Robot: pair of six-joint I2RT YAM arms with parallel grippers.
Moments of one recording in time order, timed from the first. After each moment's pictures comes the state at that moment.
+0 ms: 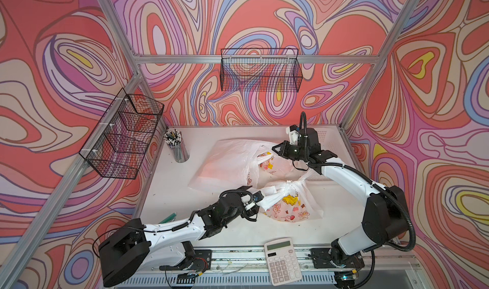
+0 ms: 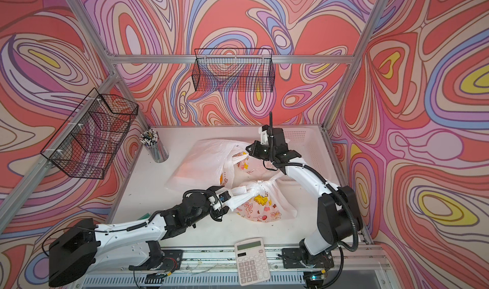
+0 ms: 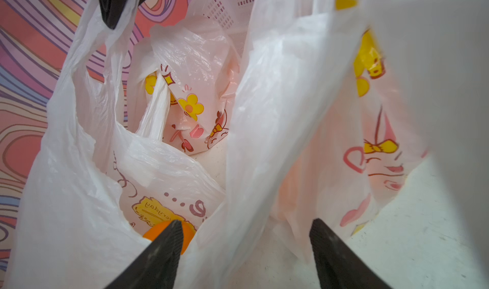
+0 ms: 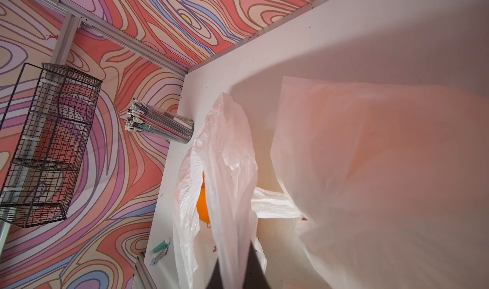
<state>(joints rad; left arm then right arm) -0.99 1.18 0.40 0.39 -0.20 0.39 0.35 1.56 1.18 -0.16 -0.44 0.66</state>
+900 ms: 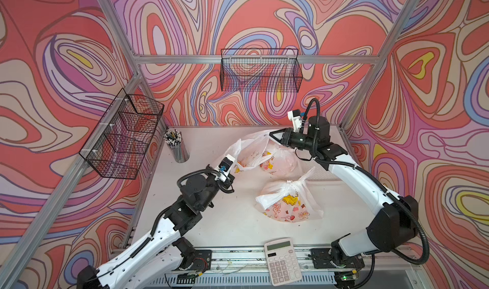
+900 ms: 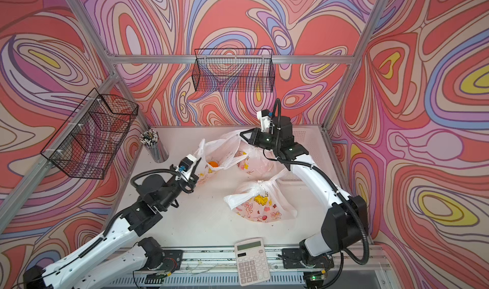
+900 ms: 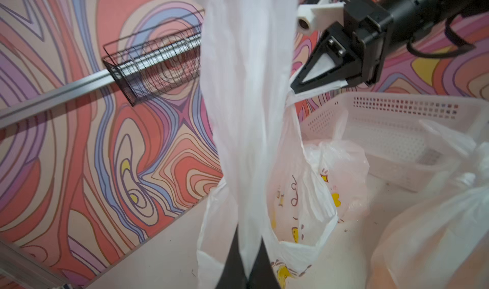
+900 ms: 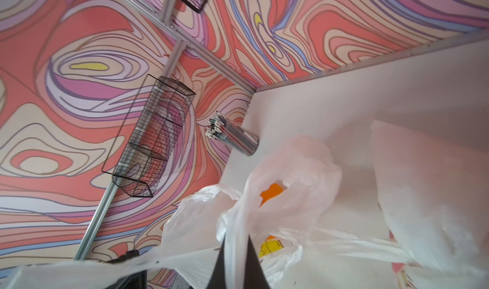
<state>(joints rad) -0.64 0.77 0.70 0.13 -0.13 0.32 0.35 1.48 1.36 -0.10 -0.63 0.73</state>
